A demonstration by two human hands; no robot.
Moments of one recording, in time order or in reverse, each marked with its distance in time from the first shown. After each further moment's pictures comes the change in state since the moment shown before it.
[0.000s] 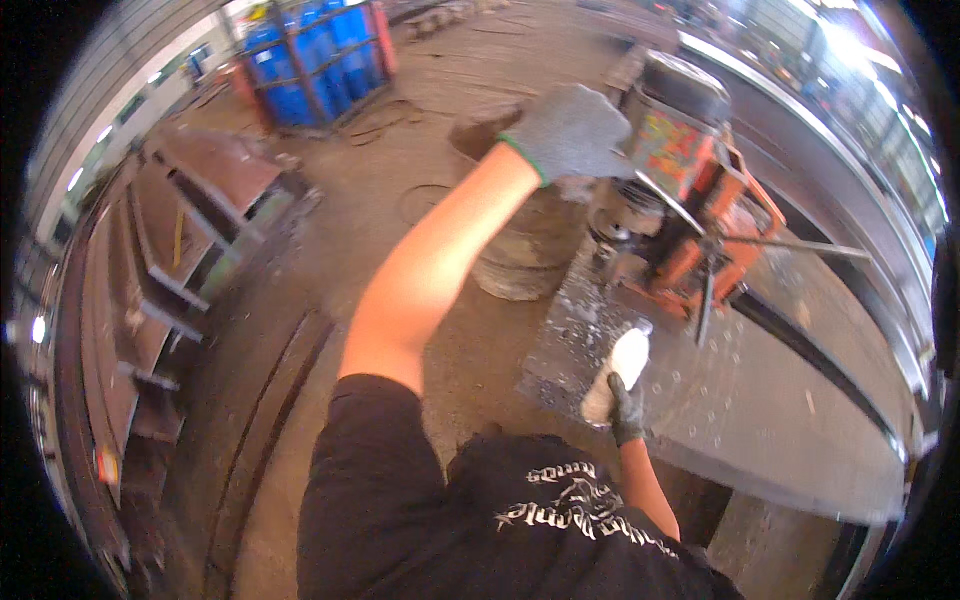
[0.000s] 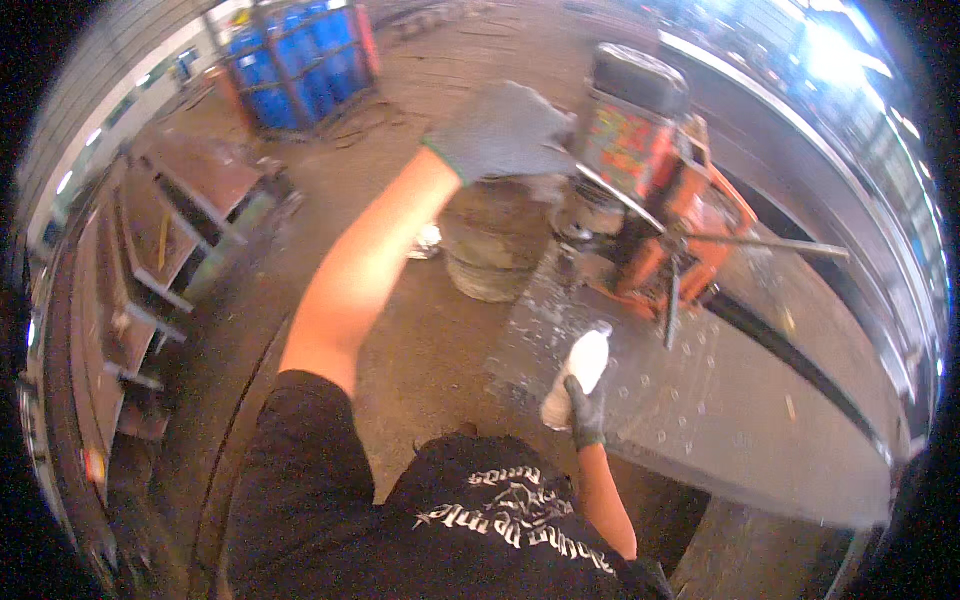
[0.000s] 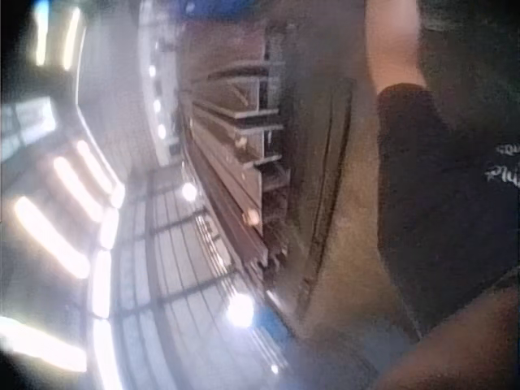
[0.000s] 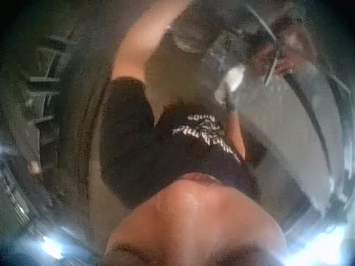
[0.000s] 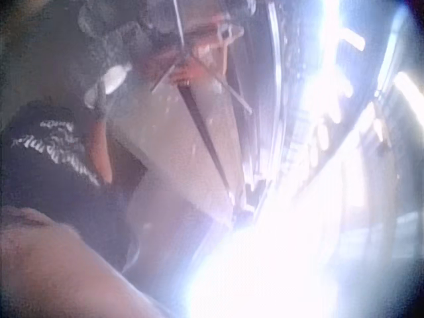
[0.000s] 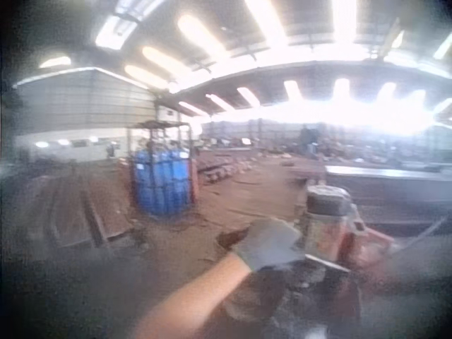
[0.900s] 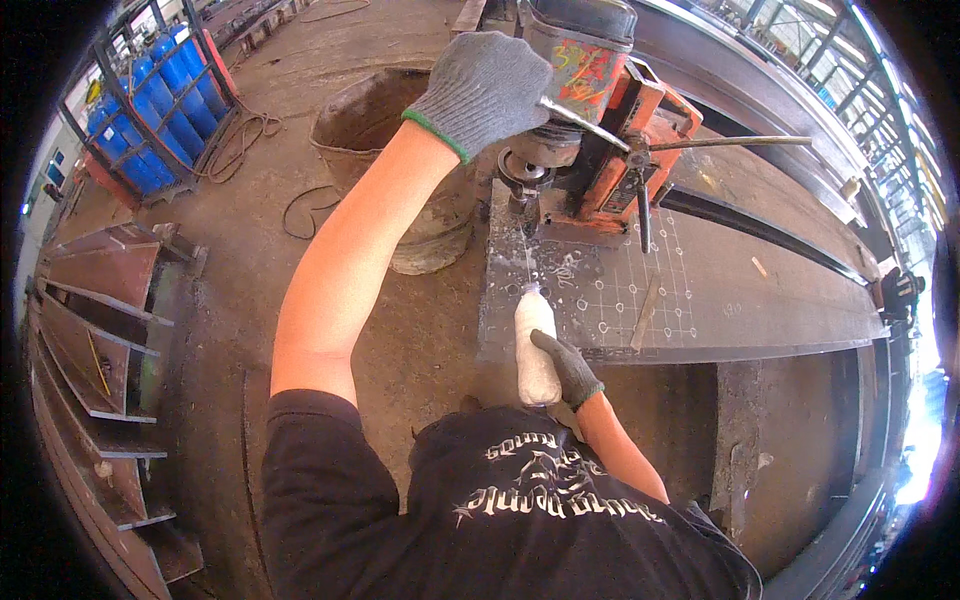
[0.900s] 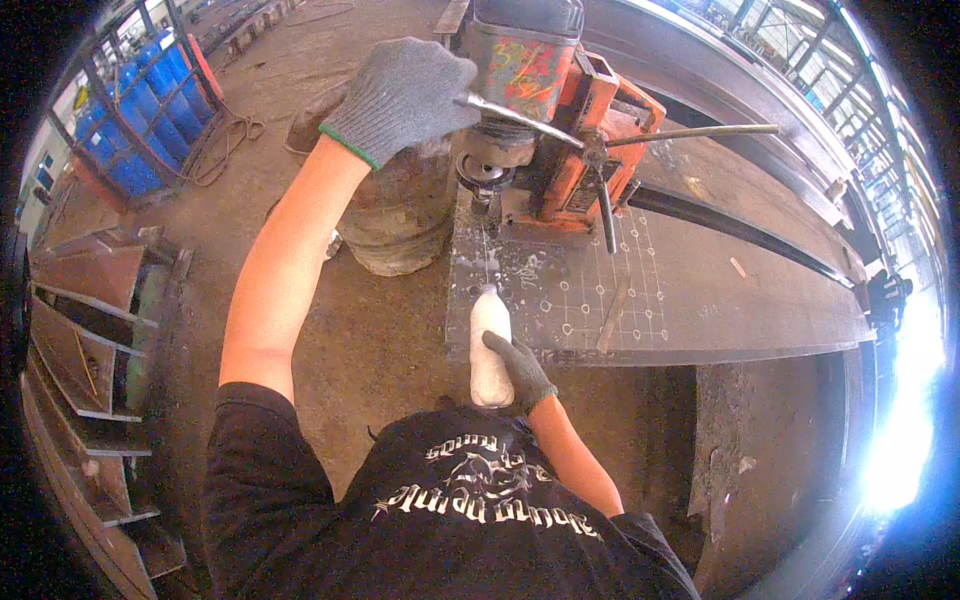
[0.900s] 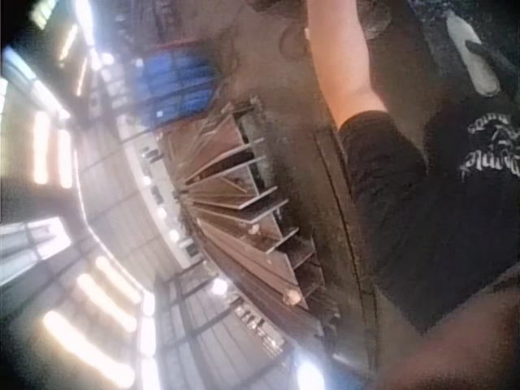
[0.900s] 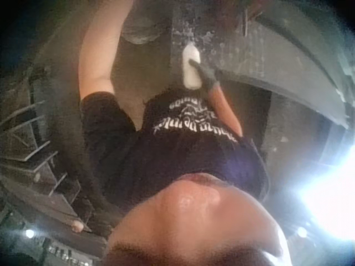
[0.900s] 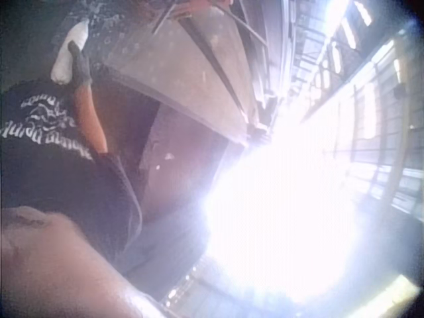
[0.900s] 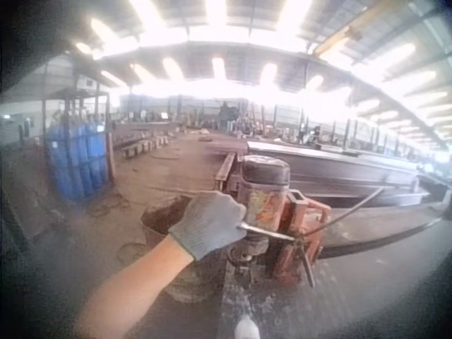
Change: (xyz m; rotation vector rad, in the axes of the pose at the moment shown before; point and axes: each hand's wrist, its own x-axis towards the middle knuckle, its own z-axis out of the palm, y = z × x) left_hand -0.006 -0.011 0.016 0.042 0.181 0.123; right_hand -0.078 -0.084 0.143 0.240 0.049 0.455
